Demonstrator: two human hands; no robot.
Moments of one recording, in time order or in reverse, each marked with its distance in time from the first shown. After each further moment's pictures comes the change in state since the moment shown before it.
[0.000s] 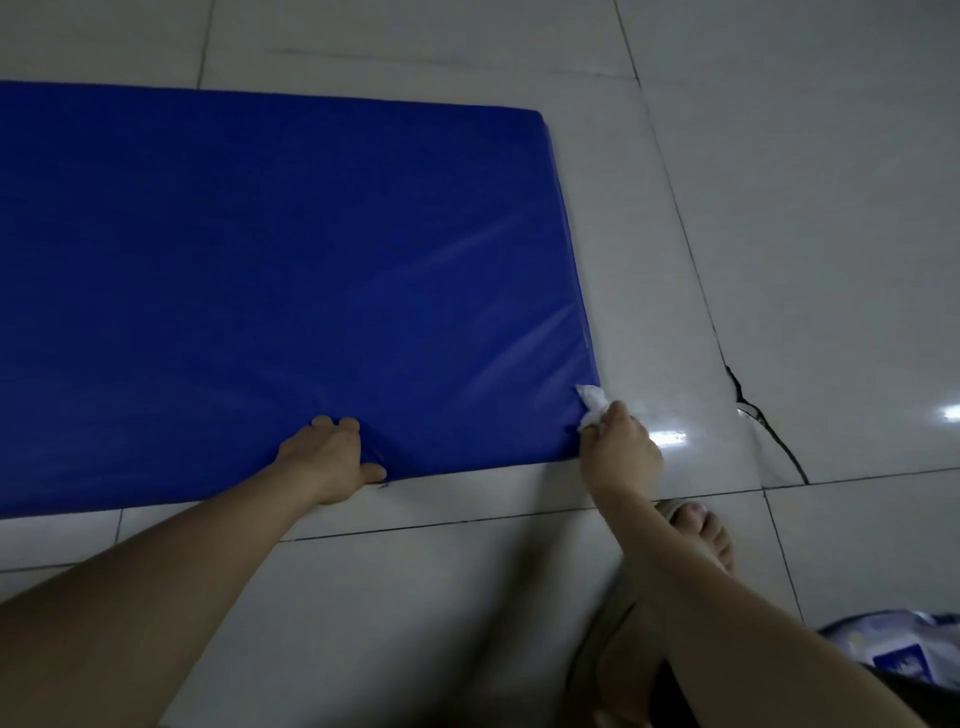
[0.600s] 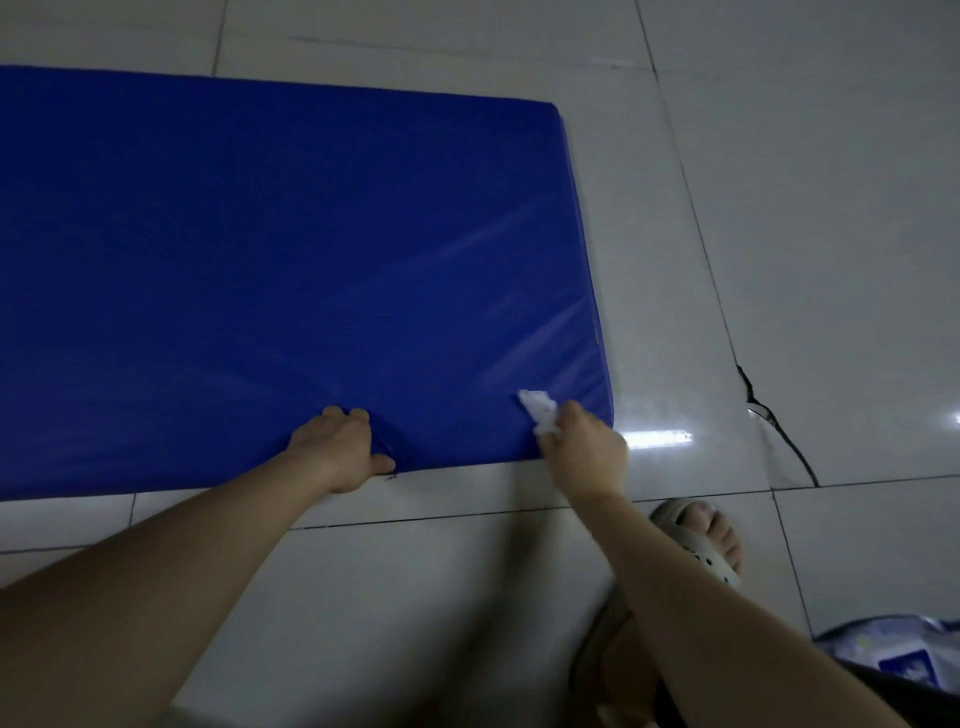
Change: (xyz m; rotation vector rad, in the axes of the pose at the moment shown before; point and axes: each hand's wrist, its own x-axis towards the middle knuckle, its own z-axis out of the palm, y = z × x) left_hand 0.000 0.003 -0.004 0.022 -0.017 -0.005; right_hand -0.016 -0.027 0.014 -0.057 -0.065 -0.297
